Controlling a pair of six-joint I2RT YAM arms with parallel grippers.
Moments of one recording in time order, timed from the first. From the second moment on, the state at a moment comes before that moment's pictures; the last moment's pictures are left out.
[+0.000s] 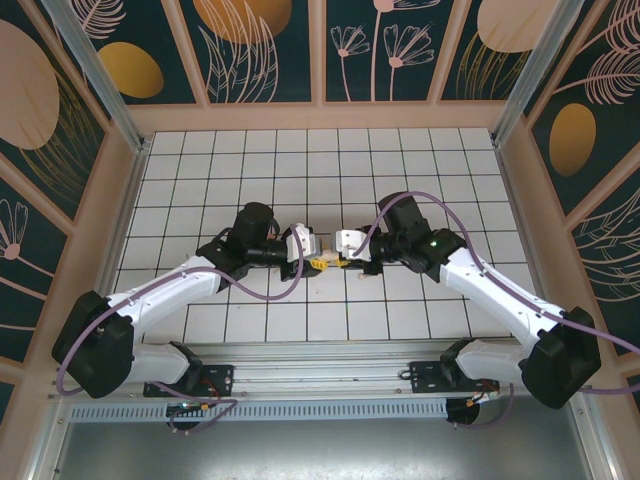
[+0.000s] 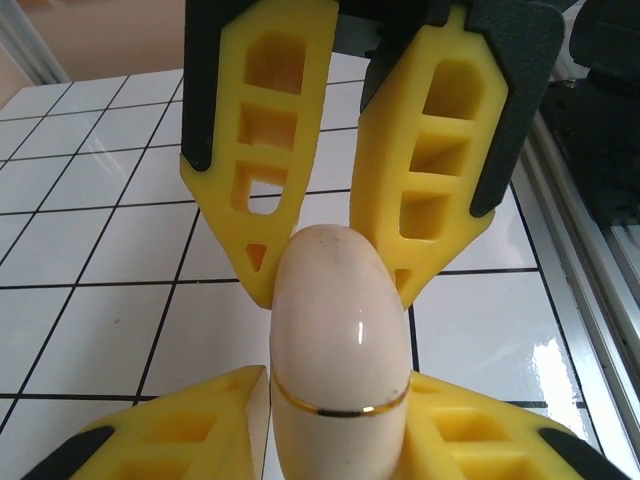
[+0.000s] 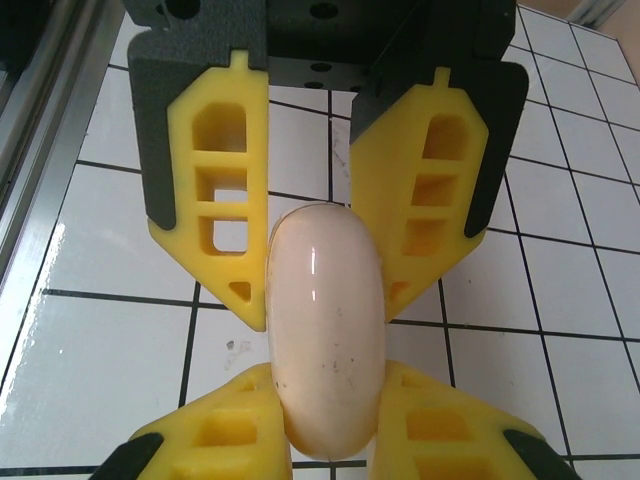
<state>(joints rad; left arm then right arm) -0.67 1.32 0.79 -0.02 0.70 0.52 0.65 1.20 0.93 -0.47 -0.56 -0.90</state>
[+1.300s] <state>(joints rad) -0.67 1.32 0.80 -0.01 0.72 0.51 0.54 1.10 0.87 -0.29 -0.71 -0.77</state>
